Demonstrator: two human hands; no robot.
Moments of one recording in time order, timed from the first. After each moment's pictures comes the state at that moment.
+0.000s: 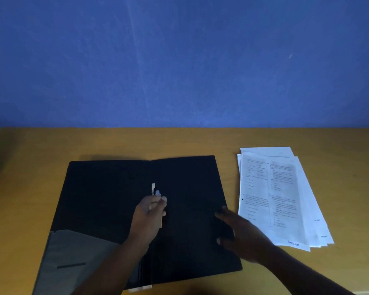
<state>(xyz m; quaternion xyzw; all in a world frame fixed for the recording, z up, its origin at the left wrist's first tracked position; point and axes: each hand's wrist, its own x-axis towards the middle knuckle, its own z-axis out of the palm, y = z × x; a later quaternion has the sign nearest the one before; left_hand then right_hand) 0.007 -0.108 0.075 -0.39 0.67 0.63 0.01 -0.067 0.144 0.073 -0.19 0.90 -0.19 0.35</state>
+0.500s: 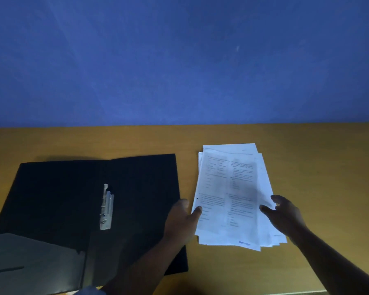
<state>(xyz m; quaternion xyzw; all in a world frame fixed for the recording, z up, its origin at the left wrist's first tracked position) -0.074 0.088 0.048 -0.31 0.78 0.53 0.13 -0.181 0.345 0.058 0.13 0.94 -0.25 0.20</state>
